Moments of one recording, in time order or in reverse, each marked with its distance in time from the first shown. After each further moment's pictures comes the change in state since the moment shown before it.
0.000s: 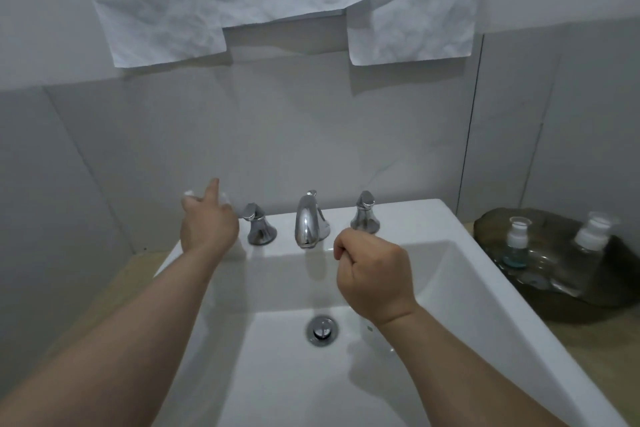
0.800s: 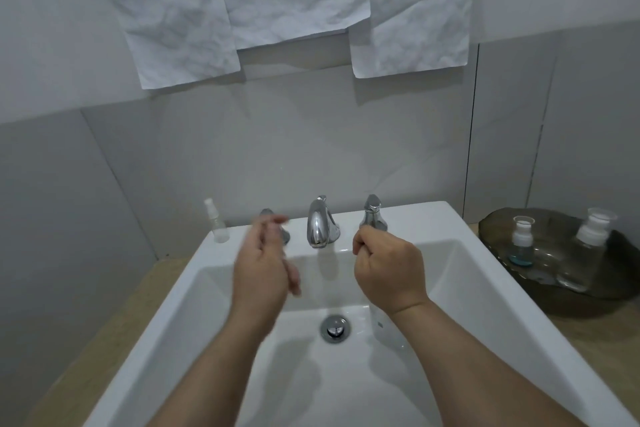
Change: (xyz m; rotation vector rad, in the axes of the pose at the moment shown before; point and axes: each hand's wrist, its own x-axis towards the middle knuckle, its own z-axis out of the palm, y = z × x) left_hand -0.148 0.046 -0.033 -0.873 -0.181 0.019; right_hand -0.003 0.006 -0.004 -0.042 -0.035 0.153
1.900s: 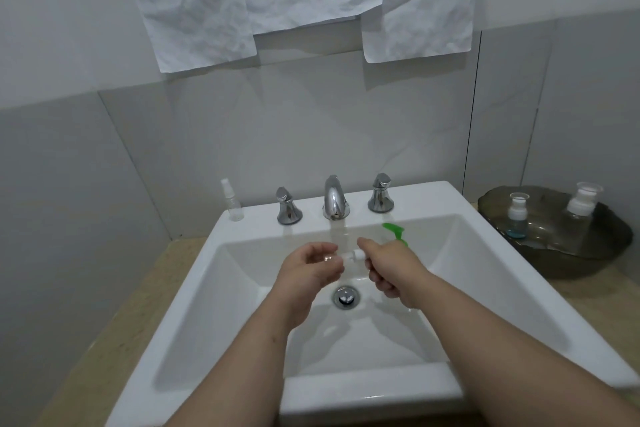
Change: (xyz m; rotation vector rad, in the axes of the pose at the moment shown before) left_hand -0.014 -0.058 -0.011 -0.213 -0.380 -0.406; right_hand -0.020 -0.023 -0.013 0.453 -0.698 1.149
